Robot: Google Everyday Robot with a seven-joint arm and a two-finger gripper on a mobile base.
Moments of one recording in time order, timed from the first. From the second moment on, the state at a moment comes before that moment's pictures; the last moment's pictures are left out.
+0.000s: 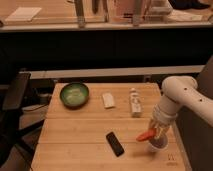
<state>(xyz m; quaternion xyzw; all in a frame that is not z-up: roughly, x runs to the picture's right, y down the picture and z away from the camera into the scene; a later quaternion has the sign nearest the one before) 0.231 0.206 0.662 -0.43 -0.18 -0.14 0.88</state>
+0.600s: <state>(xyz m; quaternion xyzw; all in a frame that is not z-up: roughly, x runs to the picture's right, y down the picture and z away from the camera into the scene) 0.232 0.208 0.664 -0.43 -0.18 -0.13 0.88</state>
